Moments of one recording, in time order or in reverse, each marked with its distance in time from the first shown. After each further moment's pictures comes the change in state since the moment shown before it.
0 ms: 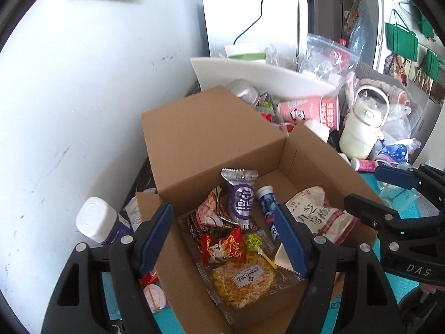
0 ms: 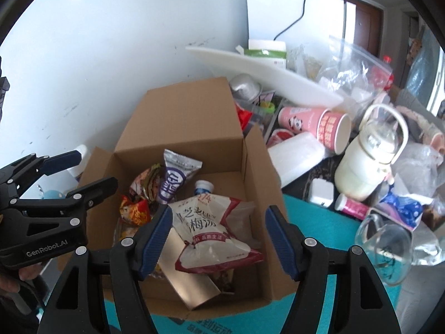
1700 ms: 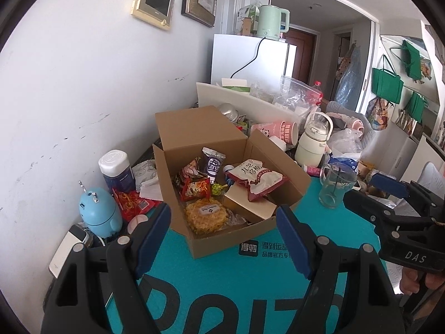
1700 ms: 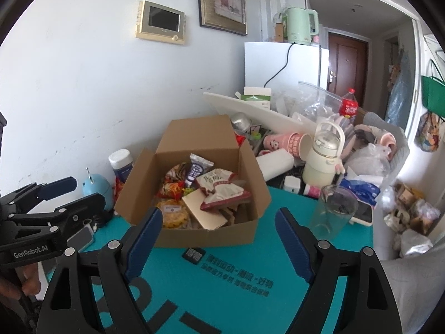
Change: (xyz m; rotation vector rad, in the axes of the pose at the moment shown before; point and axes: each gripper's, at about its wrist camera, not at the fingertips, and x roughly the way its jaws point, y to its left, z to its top) left arm -0.150 -0.023 -0.125 -0.157 -0.180 -0.069; right arm -0.159 0.025 -0.109 -0.018 -0.232 -0.023
